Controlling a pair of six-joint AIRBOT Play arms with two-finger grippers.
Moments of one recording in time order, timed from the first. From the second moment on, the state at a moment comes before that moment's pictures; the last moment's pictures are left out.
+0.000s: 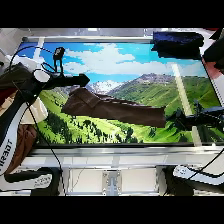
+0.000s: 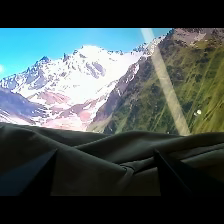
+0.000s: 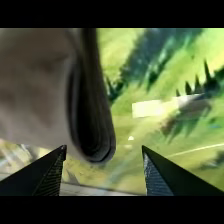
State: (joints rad) left arm -0.14 -1.39 1.24 0.86 -0.74 -1.09; right arm -0.62 -1.33 0.74 2.24 -1.20 -2.04
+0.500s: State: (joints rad) left arm -0.18 -1.40 1.24 0.86 -0.74 -1.09; right arm -0.44 -1.39 0.69 2.41 -0.98 -2.08
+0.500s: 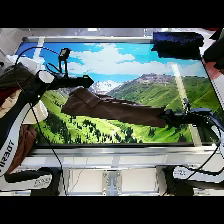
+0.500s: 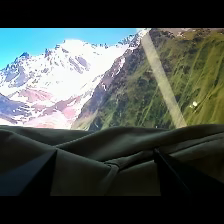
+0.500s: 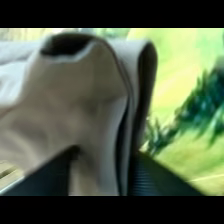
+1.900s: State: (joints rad) left arm -0.39 -1.36 1.30 0.90 -0.76 -1.11; right arm 0.02 -1.17 1.44 2.41 -1.25 -1.77
